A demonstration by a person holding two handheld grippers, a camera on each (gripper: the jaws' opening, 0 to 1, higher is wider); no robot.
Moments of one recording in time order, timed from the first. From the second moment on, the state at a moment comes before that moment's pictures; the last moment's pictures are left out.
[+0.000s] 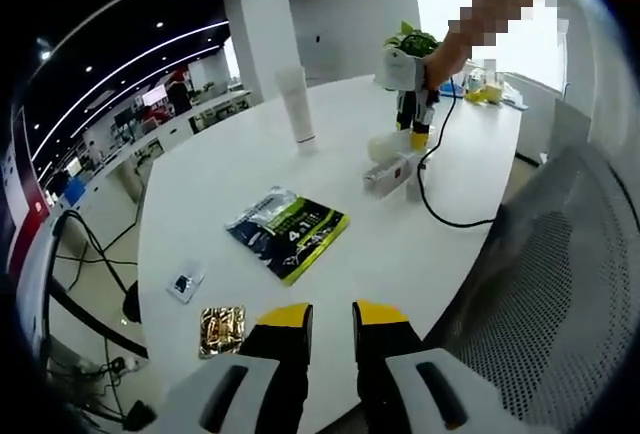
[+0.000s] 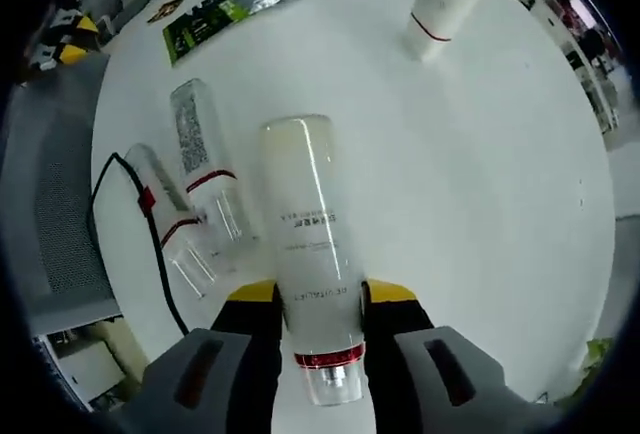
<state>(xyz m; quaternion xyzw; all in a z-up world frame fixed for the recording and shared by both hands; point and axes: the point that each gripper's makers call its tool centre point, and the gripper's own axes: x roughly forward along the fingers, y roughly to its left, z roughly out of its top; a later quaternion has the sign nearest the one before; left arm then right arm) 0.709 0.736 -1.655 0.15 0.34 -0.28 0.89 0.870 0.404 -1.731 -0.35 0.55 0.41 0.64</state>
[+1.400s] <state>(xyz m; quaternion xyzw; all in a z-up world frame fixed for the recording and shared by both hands) 0.714 0.737 -1.640 0.15 0.30 -0.27 0.90 0.897 0.426 -1.675 -0.48 0.50 0.37 0.62</state>
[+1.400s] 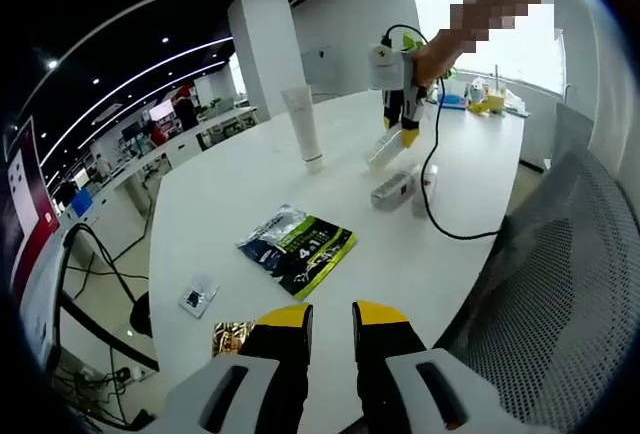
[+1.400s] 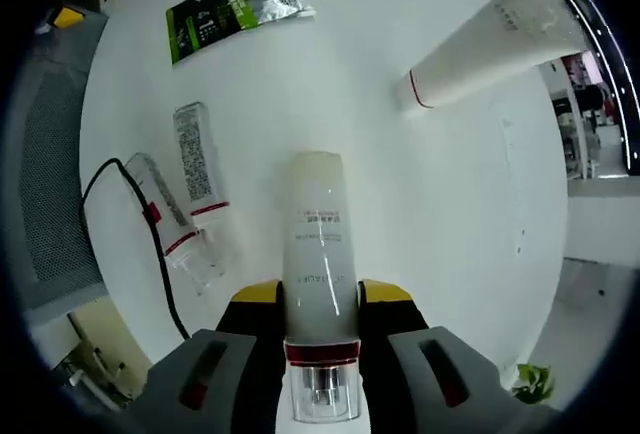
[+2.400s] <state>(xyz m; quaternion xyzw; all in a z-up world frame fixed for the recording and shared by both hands) 0.716 0.734 -1.625 0.14 0.26 -0.28 0.91 0.879 0.511 -1.584 -0.69 0.27 0.41 0.53</state>
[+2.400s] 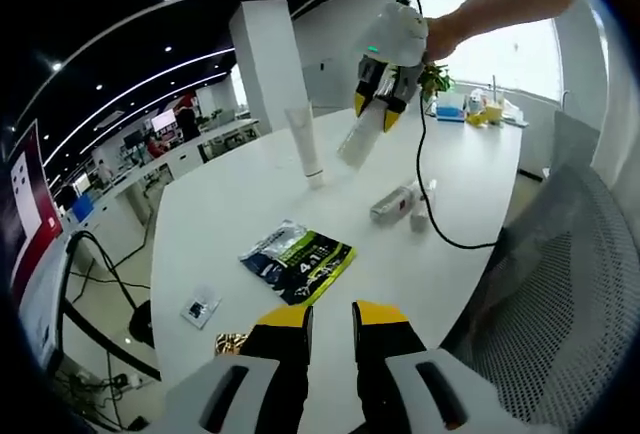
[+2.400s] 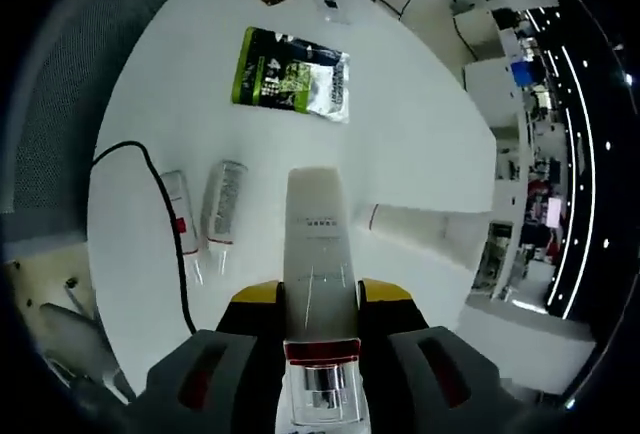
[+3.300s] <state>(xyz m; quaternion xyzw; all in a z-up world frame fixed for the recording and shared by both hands) 0.721 0.724 -1.591 -0.01 0.22 -0.31 0.92 0.810 0.593 -1.534 -0.77 0.07 0.45 0.45</state>
